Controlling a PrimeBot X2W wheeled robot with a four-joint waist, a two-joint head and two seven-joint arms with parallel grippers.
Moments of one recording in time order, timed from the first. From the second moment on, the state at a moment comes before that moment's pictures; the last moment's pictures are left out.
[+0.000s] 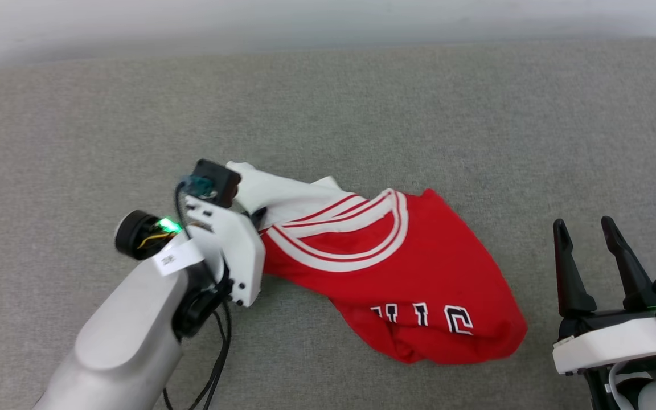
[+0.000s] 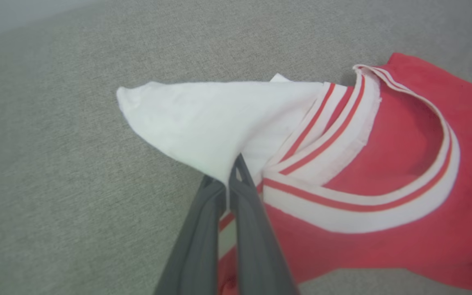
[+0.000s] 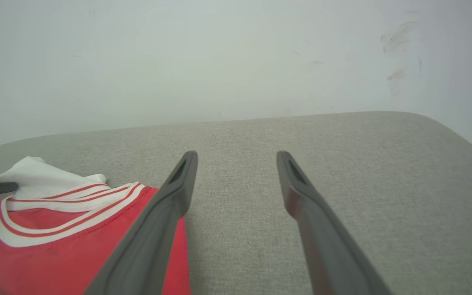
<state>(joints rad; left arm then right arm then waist) -0.63 0.35 -0.62 0.41 -0.59 -0.04 0.37 -0.04 -0.05 -0.07 -0.09 0.19 0.13 -0.10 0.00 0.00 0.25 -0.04</state>
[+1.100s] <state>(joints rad) 0.00 0.39 -0.32 0.10 -0.68 0.29 -0.12 0.05 -0.05 -0.13 -0.08 0.19 0.13 -0.05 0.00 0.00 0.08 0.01</state>
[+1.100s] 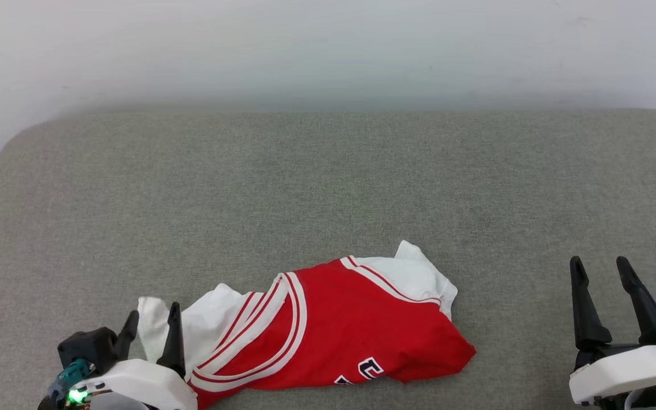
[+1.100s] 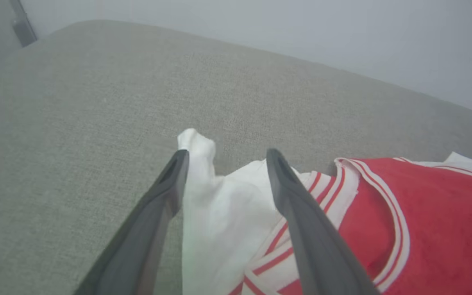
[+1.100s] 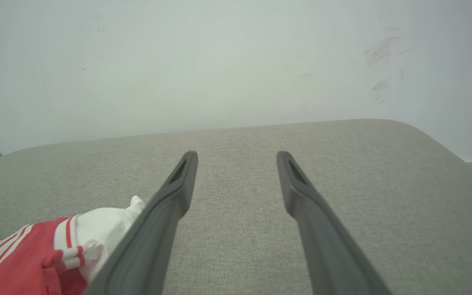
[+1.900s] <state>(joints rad) -0.10 0.34 -0.39 -0.06 -0.53 0.25 -0.25 -0.23 -0.23 0.04 0.08 0.38 0.13 0.51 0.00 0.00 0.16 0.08</state>
